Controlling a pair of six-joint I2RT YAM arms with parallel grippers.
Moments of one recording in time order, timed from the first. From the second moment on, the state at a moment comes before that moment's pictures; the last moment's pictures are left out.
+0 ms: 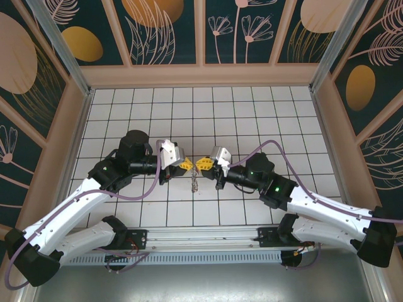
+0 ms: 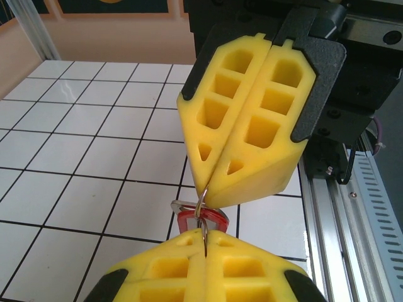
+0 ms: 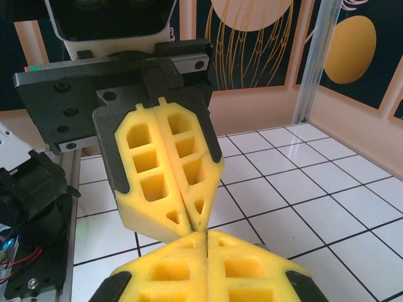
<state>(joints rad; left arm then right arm) -0.67 0.96 0.88 -0.40 0.68 0.35 1.02 0.93 0.62 0.22 -0.24 -0.08</state>
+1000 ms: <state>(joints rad) -0.67 0.95 0.87 -0.40 0.67 0.35 1.02 0.93 0.61 0.24 -0.24 -0.06</state>
